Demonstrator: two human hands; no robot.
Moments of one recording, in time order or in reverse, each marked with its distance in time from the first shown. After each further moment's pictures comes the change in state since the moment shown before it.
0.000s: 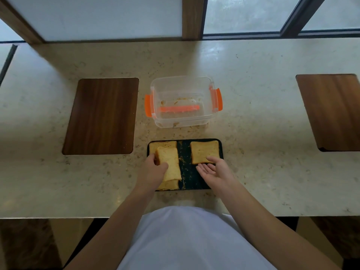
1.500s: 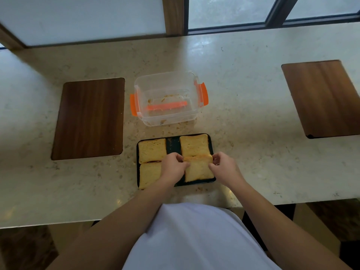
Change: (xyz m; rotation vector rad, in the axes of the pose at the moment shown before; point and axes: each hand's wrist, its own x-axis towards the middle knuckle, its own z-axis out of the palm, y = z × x) left_hand 0.023 0.002 0.097 0.232 -0.062 0.095; right_hand 0.007 -0.042 -0.056 -1.658 0.167 -0.711
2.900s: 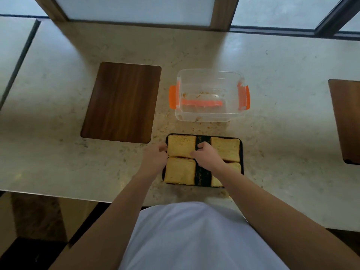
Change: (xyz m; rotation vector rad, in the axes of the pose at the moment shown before) left_hand 0.005 -0.046 -0.134 -0.144 0.080 -0.119; right_hand 0.026 -0.123 0.085 0.089 -0.323 0.028
